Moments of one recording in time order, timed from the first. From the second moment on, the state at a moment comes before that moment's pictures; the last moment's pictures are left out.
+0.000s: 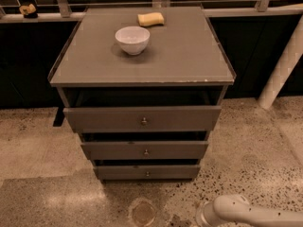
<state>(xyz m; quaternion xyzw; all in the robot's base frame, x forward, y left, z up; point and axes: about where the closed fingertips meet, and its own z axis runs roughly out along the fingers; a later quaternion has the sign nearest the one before) 0.380 -0.192 0.237 -0.47 0.85 0.18 0.13</state>
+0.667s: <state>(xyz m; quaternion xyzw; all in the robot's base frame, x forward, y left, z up) 0.411 -0.175 0.262 -0.53 0.82 0.10 0.20</state>
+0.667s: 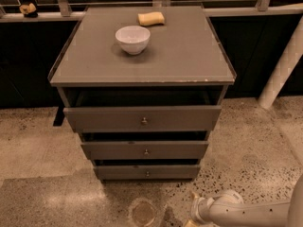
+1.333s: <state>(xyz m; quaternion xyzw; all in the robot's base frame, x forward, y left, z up) 0.463 -0.152 0.251 -0.48 0.84 0.11 0.21</state>
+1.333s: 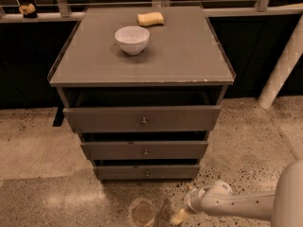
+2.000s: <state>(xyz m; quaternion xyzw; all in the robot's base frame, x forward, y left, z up) 0.460 -0.144 0.236 -0.48 0.85 0.12 0.20</state>
